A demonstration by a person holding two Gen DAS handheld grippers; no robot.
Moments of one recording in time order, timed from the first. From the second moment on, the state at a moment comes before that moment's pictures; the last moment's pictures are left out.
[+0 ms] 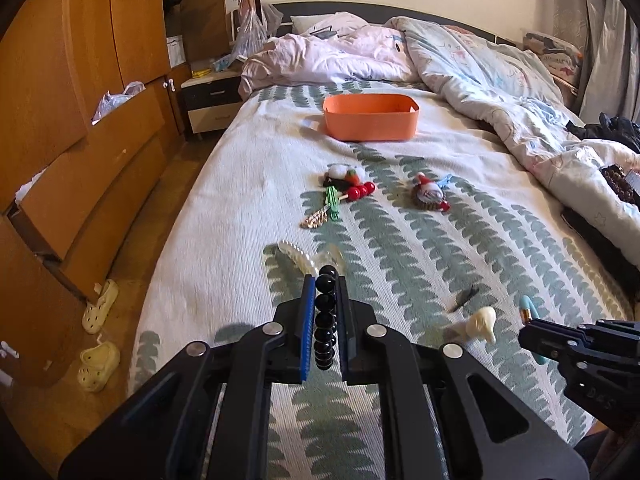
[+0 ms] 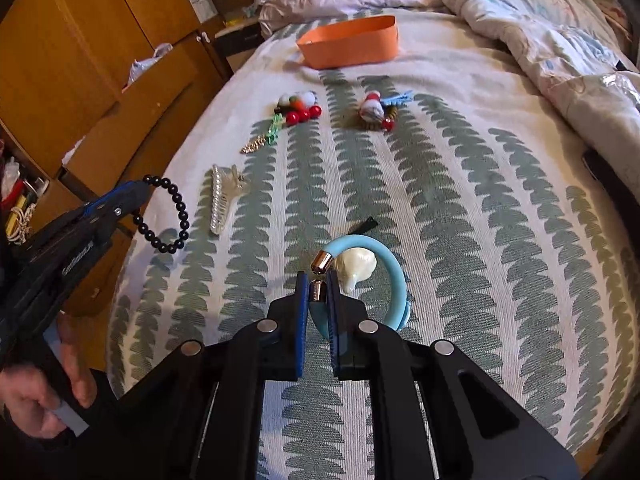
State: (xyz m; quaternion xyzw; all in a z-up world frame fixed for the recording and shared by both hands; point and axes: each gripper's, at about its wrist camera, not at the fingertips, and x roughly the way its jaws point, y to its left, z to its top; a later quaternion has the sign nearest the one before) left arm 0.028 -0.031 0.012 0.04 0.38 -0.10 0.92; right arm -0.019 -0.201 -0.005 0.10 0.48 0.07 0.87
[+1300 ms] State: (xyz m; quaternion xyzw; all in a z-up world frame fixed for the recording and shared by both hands) left arm 0.014 -0.039 0.019 0.06 0.32 -0.07 0.94; right arm -0.008 -0.200 -0.023 0.08 0.48 0.05 0.87
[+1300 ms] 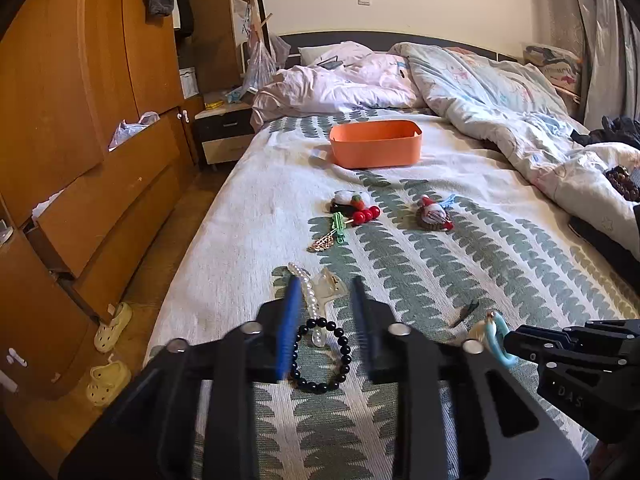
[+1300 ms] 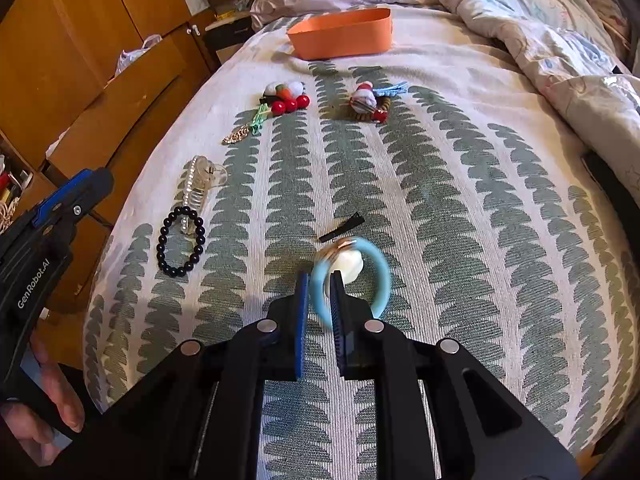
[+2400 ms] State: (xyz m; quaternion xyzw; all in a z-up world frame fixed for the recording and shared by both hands) left arm 0.030 -0.013 0.037 0.05 0.27 0.00 0.96; right arm -0.017 -0.215 0.011 0.03 0.38 -0.04 0.92
